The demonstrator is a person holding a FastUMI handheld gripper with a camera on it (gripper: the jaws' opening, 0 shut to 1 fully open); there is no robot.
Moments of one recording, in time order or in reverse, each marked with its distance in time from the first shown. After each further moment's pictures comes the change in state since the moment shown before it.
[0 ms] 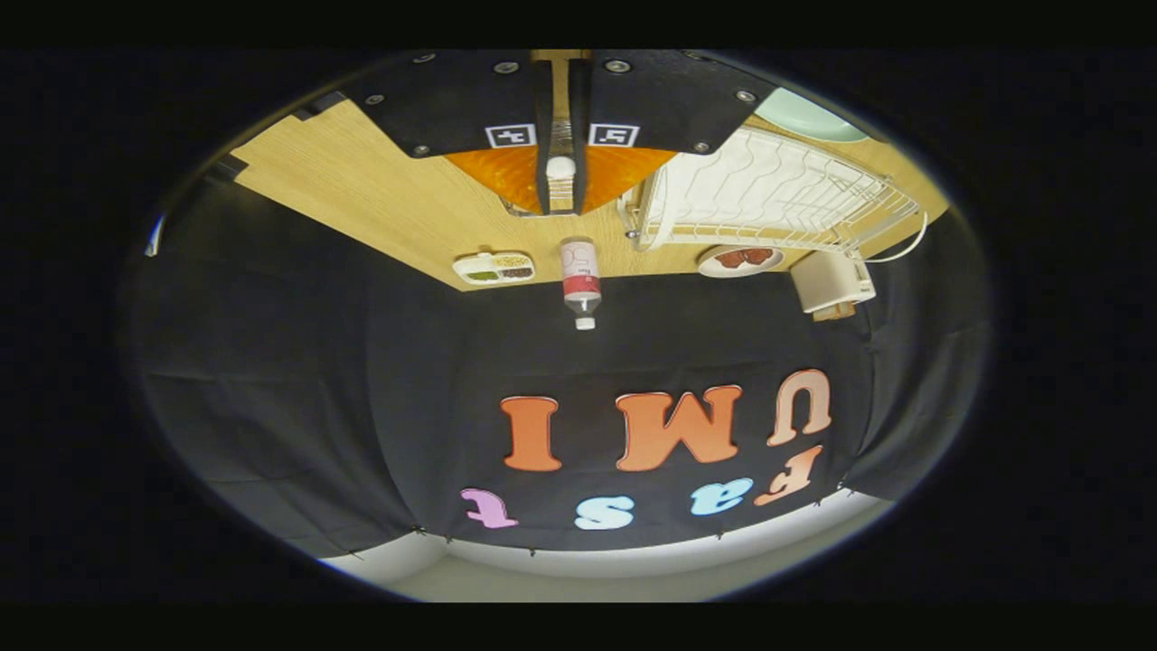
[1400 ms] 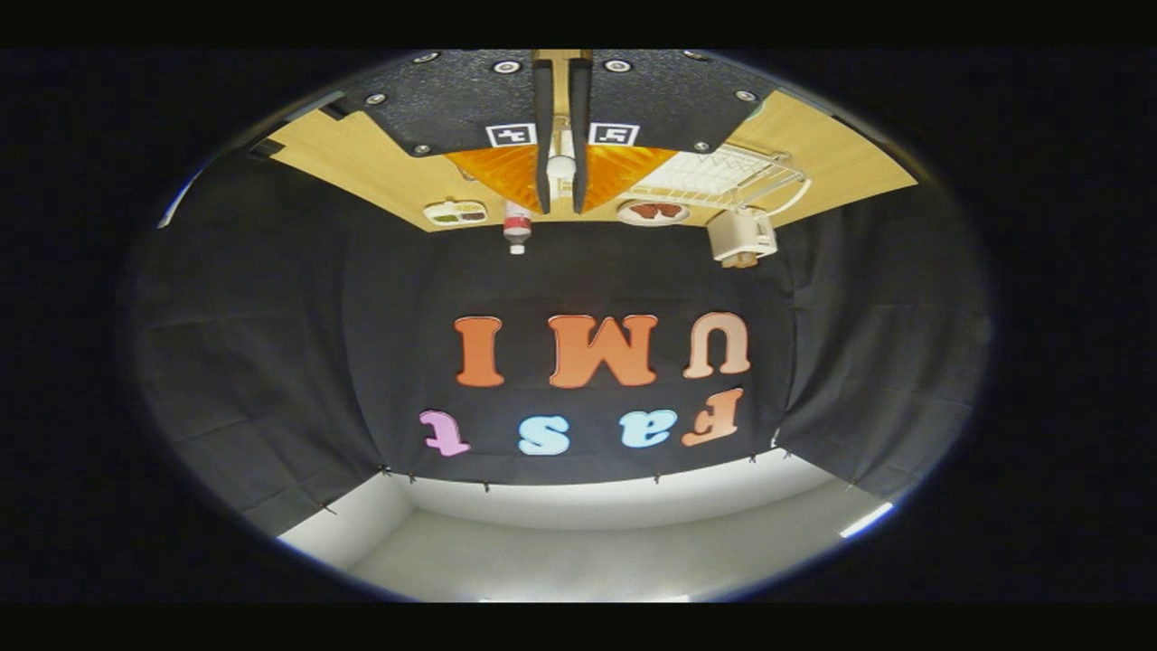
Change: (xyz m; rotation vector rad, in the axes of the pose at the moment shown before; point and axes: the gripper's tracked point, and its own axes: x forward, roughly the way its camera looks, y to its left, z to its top) arm -0.171 0.080 0.088 -0.027 -0.210 0.179
